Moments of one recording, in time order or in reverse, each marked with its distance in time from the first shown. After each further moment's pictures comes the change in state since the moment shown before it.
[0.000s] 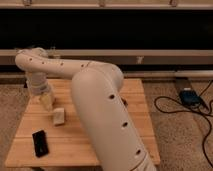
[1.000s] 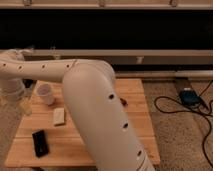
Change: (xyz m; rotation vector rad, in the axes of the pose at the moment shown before) arm -0.123 -0.038 -0.011 0.130 0.020 -0.364
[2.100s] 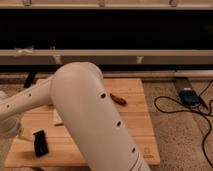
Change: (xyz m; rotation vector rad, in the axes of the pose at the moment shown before) arm -0.082 0.070 0.106 -0.186 0.076 -0.334
